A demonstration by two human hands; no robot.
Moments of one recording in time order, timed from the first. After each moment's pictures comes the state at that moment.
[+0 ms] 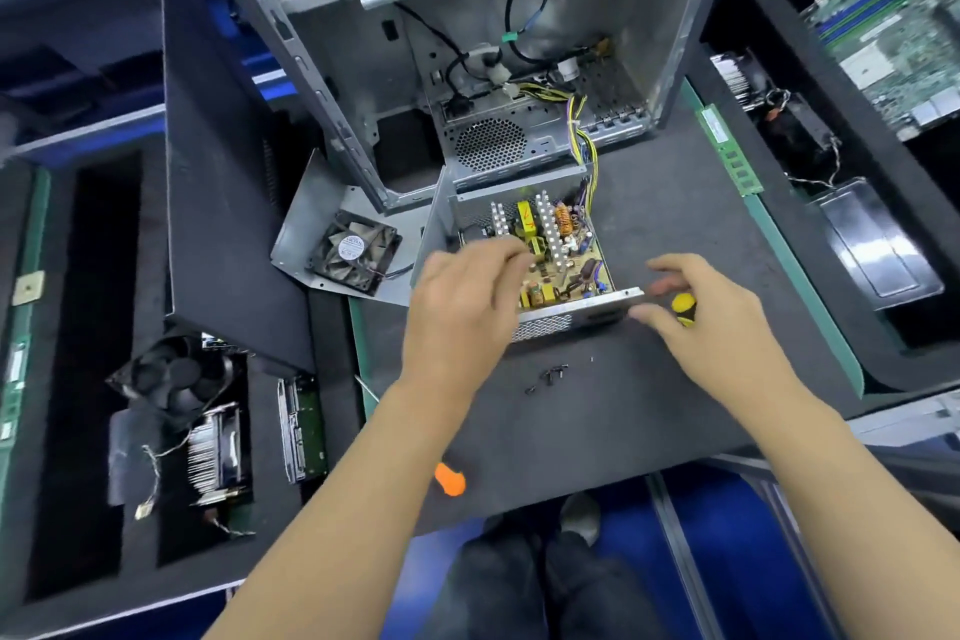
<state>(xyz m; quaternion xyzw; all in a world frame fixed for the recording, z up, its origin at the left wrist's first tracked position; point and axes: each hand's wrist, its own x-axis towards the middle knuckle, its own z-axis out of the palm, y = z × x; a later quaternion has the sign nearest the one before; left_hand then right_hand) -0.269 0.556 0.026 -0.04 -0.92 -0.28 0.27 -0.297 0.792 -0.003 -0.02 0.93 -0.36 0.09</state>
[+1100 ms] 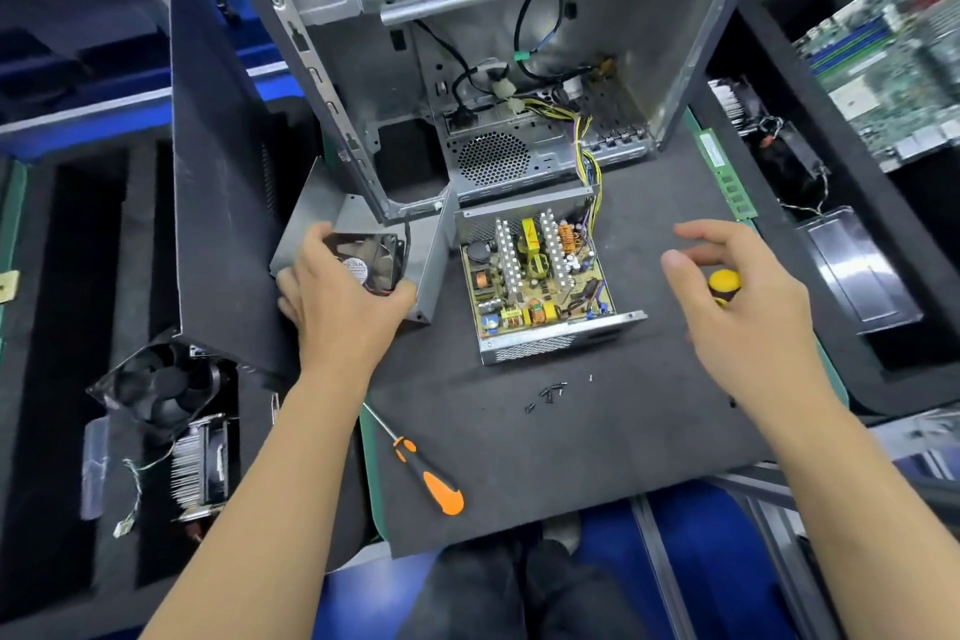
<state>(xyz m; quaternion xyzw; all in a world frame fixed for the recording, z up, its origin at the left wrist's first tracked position) -0.284 0.458 0.002 0.29 -0.91 -0.27 0.14 -0.302 0.766 0.061 0.03 0.88 -0.48 -0.02</state>
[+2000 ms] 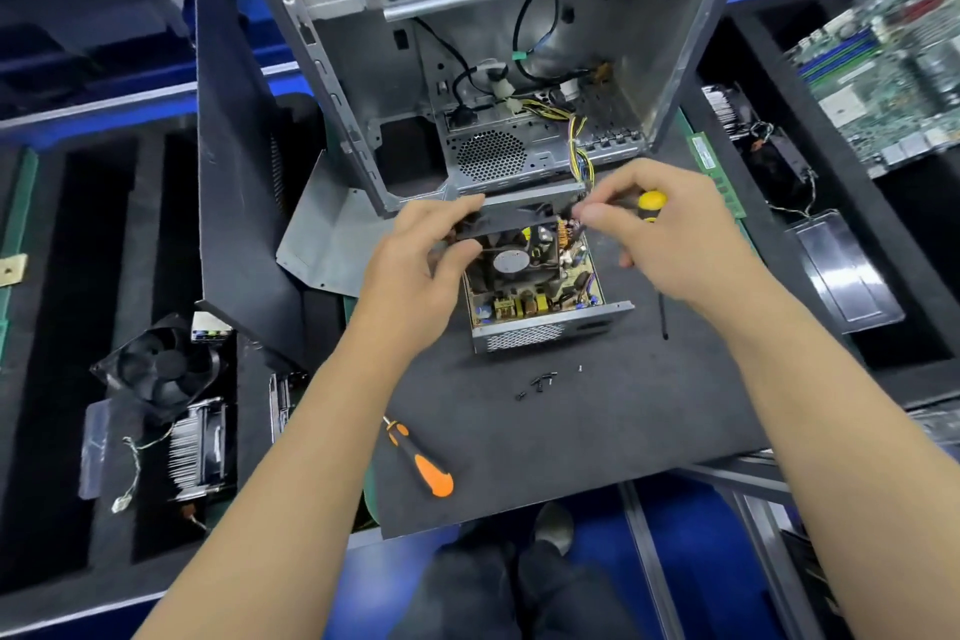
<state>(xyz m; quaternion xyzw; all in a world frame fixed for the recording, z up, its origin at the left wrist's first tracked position) -0.282 0.511 0.060 0.00 -0.88 -0.47 0.10 -0.355 0.734 0.084 -0.07 0.85 -0.52 0.08</state>
